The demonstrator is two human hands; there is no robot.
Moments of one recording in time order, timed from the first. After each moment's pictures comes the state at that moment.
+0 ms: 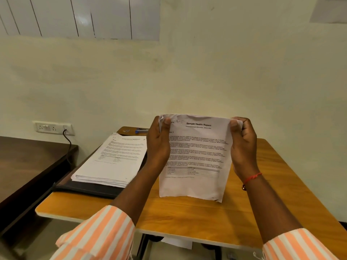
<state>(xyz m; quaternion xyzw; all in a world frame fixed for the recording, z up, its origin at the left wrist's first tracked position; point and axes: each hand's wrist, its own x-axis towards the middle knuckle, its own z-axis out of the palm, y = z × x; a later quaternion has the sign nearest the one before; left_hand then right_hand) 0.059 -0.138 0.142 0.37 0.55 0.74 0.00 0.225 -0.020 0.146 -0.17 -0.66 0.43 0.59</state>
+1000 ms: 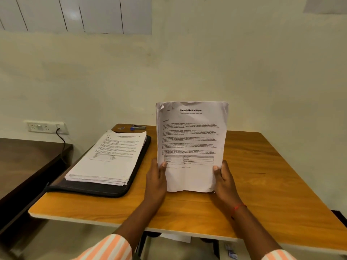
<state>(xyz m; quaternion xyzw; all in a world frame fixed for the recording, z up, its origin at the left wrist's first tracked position) 0.068 -0.153 0.002 0.35 0.63 0.68 0.15 0.241 -0.026 0.006 -0.28 -0.68 0.53 0.42</state>
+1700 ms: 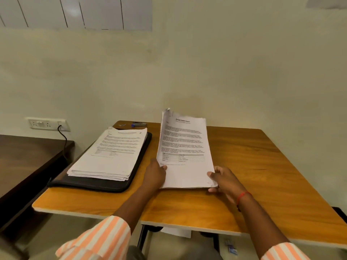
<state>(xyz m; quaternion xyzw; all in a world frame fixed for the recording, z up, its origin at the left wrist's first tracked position) 0.039 -0.136 0.015 0.29 0.81 0.47 0.20 0.245 -0.005 0.009 -0.40 -0.64 0.61 0.23</state>
